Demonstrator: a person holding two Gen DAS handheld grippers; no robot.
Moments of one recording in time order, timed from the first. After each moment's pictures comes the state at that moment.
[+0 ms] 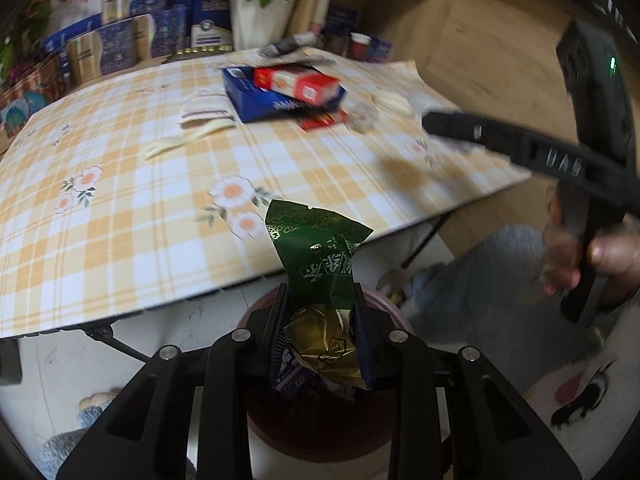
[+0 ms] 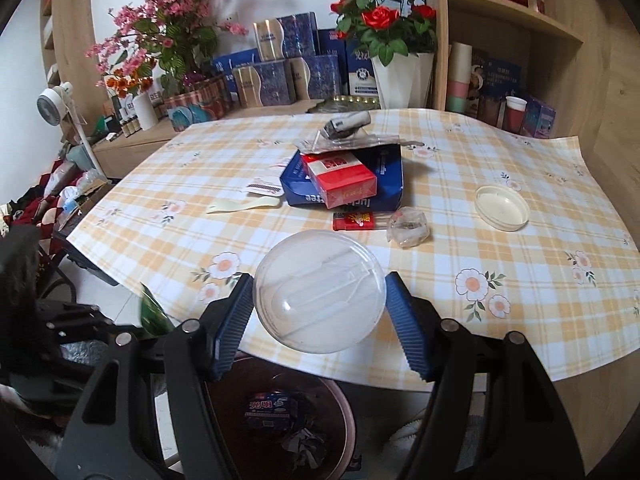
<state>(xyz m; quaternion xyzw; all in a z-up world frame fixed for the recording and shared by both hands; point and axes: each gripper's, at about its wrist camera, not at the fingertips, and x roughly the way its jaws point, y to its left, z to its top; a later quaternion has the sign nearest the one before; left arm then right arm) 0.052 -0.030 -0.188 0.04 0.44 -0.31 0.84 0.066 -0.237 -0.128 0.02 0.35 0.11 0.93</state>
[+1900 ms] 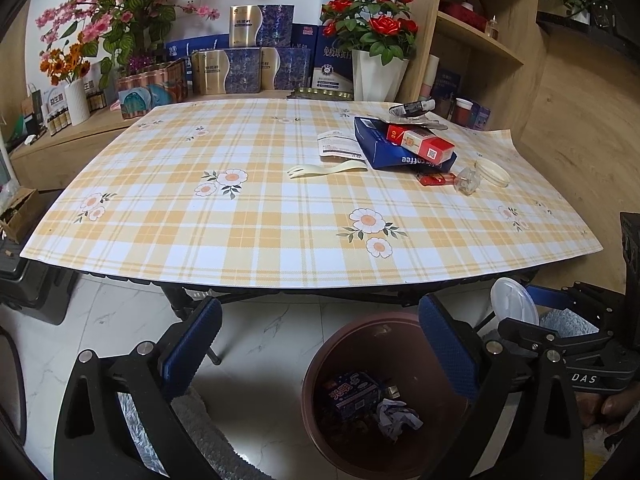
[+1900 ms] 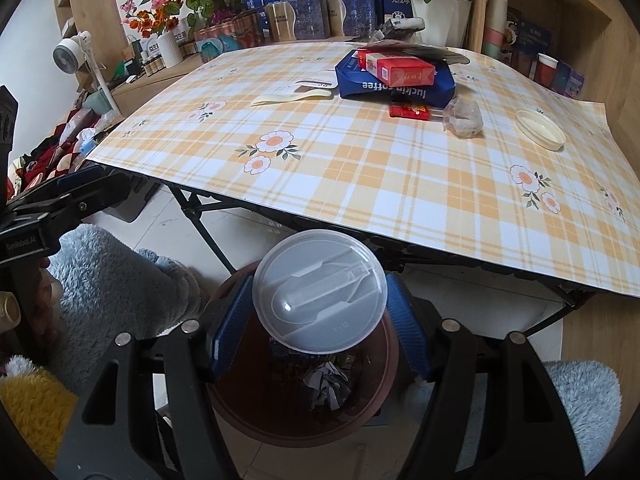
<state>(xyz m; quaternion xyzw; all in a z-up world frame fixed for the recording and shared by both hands) 0.027 0.039 -0.170 -0.01 0.37 -0.11 0.92 0.009 -0.198 -0.196 -0.01 0.44 0.15 0.89</state>
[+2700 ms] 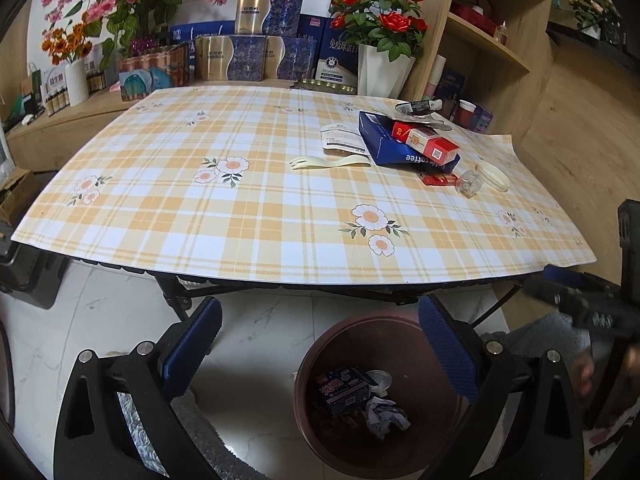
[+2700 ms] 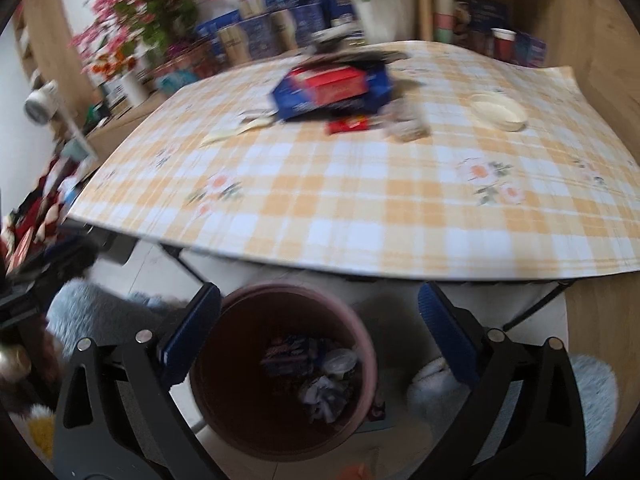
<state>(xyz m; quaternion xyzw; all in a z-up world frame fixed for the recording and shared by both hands) 0.035 0.048 -0.173 -0.04 0.38 -0.12 0.91 0.039 -0.255 -0.183 0.06 0.43 0.07 0.90</state>
